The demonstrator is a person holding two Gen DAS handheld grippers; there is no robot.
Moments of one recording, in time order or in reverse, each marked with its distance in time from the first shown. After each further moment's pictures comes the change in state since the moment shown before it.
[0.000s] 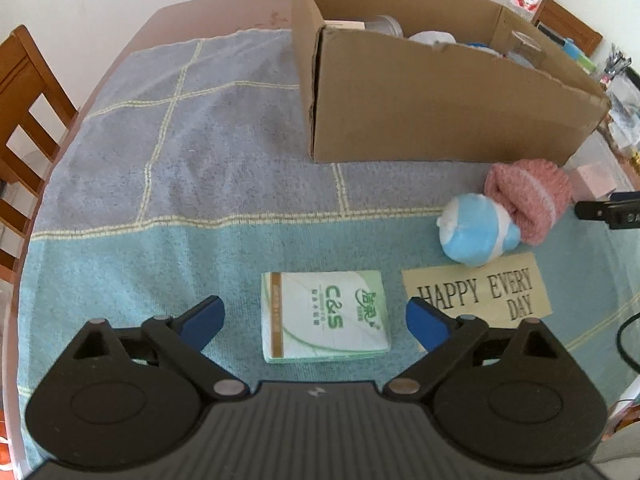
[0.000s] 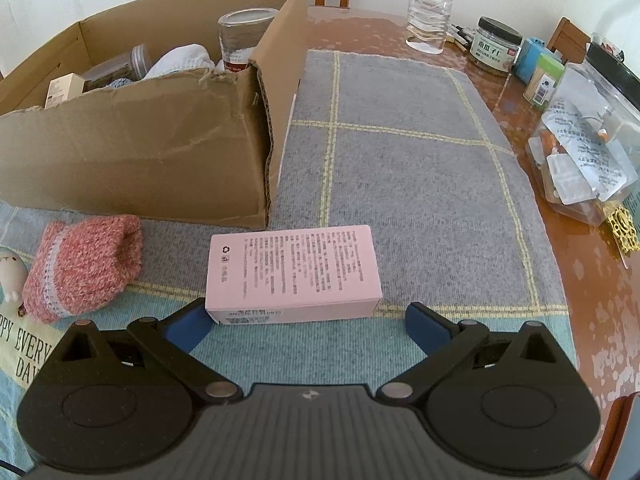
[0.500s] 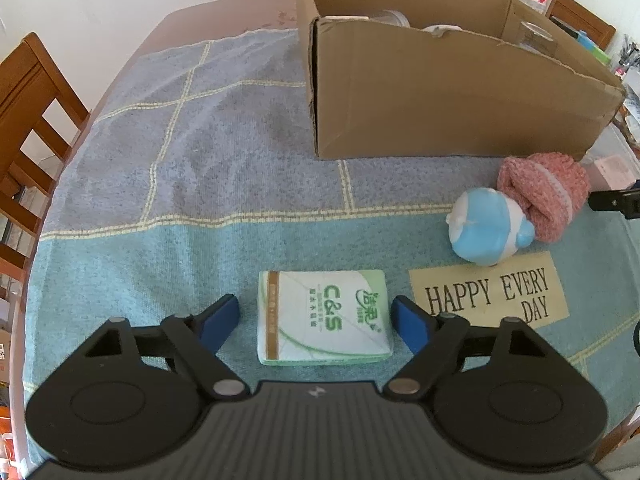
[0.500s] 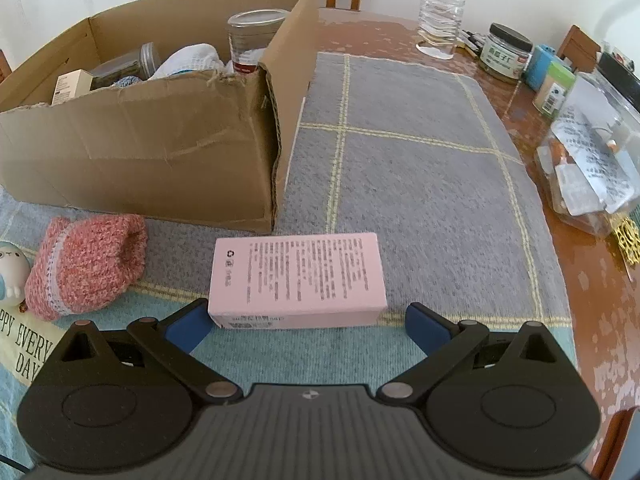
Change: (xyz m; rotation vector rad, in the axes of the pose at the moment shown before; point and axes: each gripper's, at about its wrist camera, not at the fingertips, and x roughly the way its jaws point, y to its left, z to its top) left arm 0.008 -0.014 0.001 0.000 -0.006 0.065; right arm 0.002 0.001 0.005 -0.030 0.001 0.018
